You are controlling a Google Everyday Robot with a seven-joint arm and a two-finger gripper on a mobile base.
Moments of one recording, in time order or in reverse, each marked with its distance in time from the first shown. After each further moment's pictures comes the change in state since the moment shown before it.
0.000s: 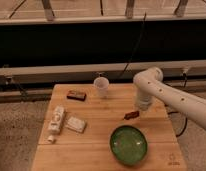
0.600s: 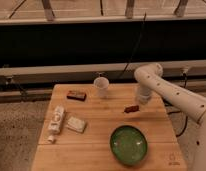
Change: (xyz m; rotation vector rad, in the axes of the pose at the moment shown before) arm 0.026 -0.030 0.004 0.007 -0.014 0.050
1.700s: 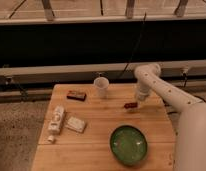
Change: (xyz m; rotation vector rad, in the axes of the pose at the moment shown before) arm 0.032 -0.040 0.033 0.013 -0.027 0.086
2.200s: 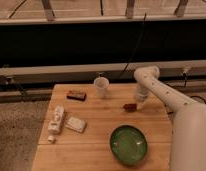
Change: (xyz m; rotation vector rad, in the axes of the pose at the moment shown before) arm 0.005 -0.007 0.021 0.000 -0.009 0.022
